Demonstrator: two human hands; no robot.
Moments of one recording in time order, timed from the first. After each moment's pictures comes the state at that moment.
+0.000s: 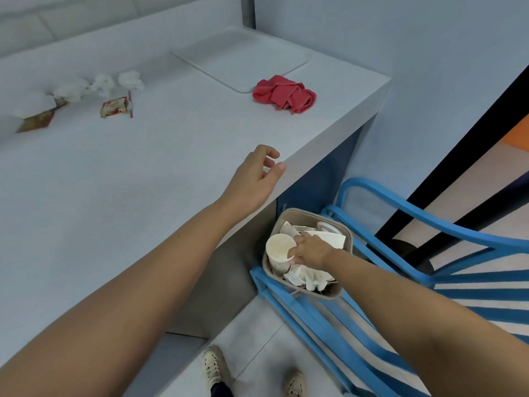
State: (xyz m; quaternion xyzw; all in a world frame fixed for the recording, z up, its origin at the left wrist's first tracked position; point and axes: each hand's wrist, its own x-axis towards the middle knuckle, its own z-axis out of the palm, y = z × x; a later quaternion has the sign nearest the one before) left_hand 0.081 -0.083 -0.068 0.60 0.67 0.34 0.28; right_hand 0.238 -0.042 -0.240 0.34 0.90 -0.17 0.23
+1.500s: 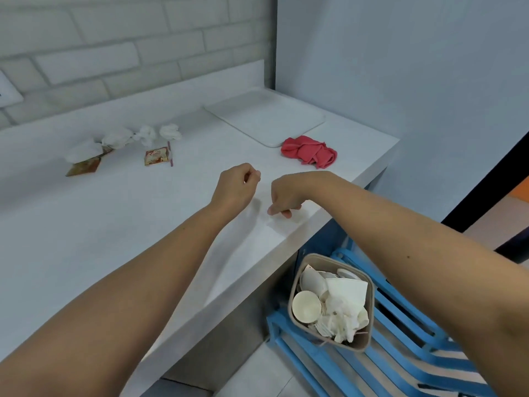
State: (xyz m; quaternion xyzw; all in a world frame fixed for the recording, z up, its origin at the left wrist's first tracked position) left_hand -0.019 -0.046 -0.031 0.56 0.71 0.38 0.19; right_hand 0.101 0.010 0.004 0.38 0.88 -0.14 0.25
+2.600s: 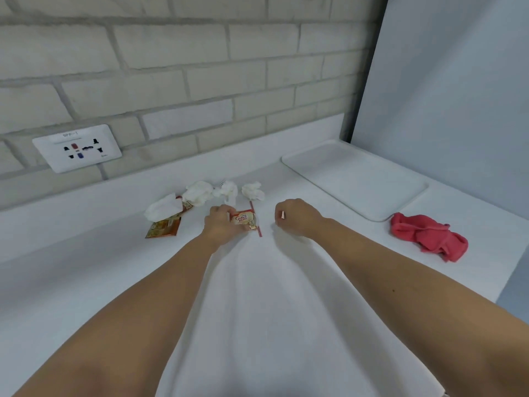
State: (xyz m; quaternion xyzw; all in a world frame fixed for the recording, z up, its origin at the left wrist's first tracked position) left_hand -0.313 0.025 -0.063 0.41 0.82 0.33 0.24; right_hand -0.146 0.104 -0.029 0.41 0.90 -0.15 -0.04
